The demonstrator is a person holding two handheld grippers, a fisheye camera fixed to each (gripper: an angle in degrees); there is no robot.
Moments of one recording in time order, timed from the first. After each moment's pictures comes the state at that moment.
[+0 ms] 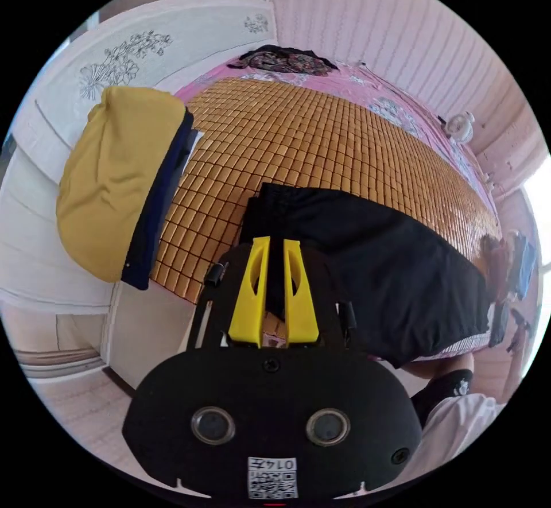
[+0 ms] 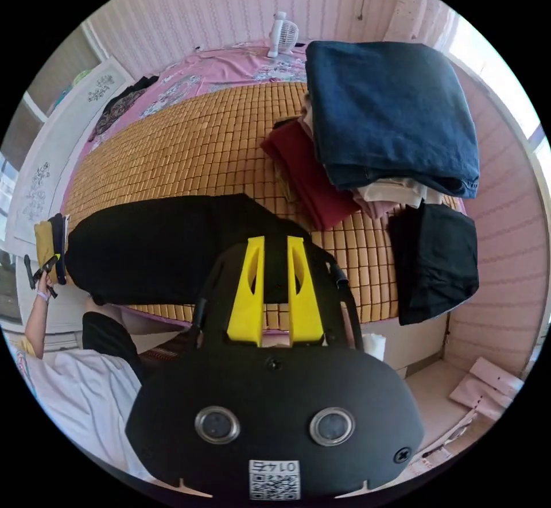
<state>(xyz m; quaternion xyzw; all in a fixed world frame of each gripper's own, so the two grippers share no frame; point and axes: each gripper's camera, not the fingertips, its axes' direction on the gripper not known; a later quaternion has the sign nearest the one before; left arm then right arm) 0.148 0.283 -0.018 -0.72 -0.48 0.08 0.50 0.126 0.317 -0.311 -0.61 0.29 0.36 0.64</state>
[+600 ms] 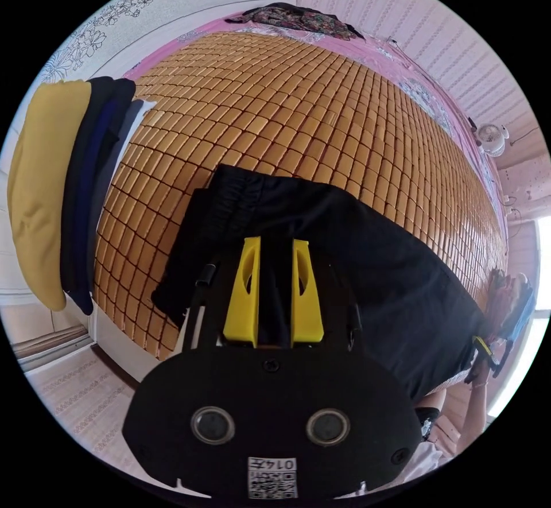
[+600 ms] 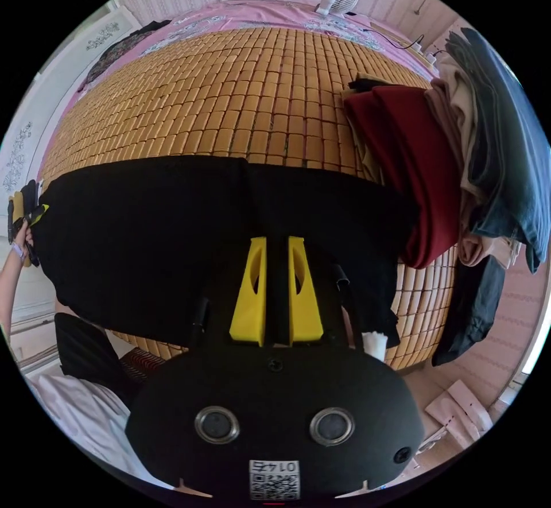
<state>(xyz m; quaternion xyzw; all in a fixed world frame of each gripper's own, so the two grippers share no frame) 0.047 0.392 -0.028 -0.74 -0.51 0.01 0.43 0.088 0.409 -0.212 -0.70 0.24 0.31 0.59</state>
